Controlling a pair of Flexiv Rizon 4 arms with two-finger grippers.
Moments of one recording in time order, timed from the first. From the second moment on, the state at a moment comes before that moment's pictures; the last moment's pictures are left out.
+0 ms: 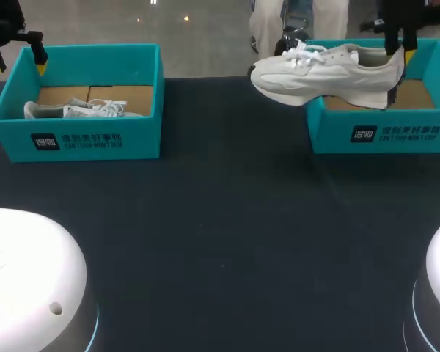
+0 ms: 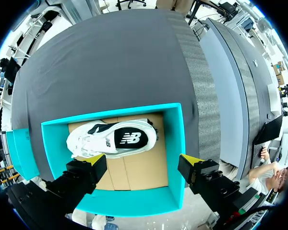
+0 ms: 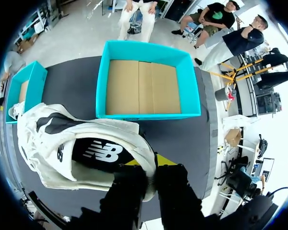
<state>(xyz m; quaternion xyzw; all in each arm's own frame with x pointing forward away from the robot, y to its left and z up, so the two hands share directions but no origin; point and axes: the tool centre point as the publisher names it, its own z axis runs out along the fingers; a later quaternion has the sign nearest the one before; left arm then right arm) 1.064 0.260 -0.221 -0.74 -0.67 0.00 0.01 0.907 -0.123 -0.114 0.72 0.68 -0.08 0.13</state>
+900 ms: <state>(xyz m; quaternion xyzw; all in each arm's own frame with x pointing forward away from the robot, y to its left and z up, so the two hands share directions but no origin) 1.064 0.260 -0.221 -0.74 -0.67 0.00 0.01 0.873 -0.105 -0.122 0.70 0.70 -0.07 0.15</state>
